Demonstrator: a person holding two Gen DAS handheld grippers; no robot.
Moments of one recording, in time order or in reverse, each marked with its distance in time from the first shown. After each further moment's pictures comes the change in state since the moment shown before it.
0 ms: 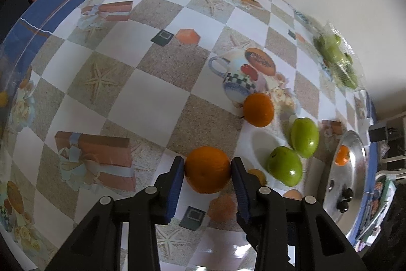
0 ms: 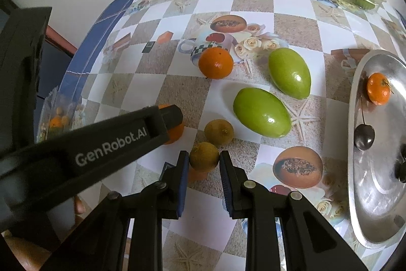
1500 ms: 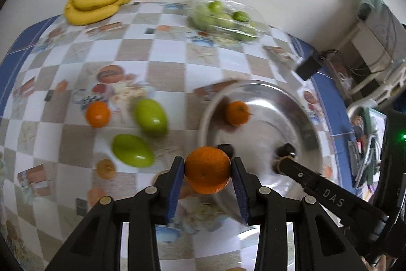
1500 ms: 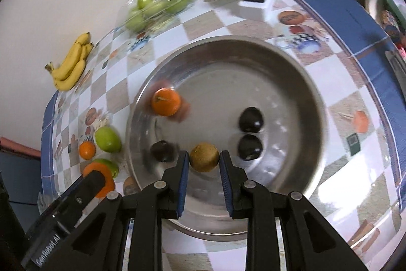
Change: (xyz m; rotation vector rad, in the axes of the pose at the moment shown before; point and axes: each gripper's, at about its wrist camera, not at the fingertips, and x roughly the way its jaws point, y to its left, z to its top) left arm -0.028 -0.172 -0.063 0.418 -0.061 -0.131; right arm -0.122 -0.194 -0.046 0.544 -0.187 -0.173
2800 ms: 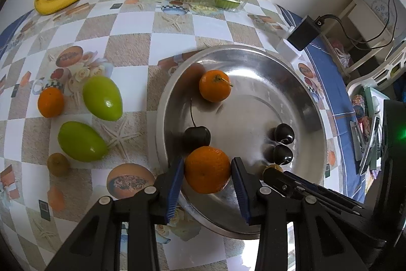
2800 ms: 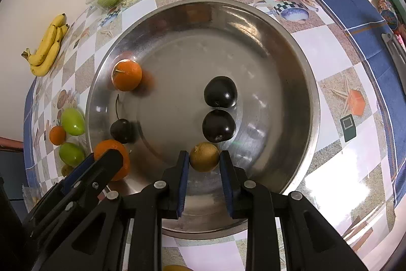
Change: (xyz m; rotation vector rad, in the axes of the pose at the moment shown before) left arm 0.055 -0.025 -0.010 0.041 0.111 -0.031; right arm 0.034 -0.019 -0.009 0.006 0.127 -0.088
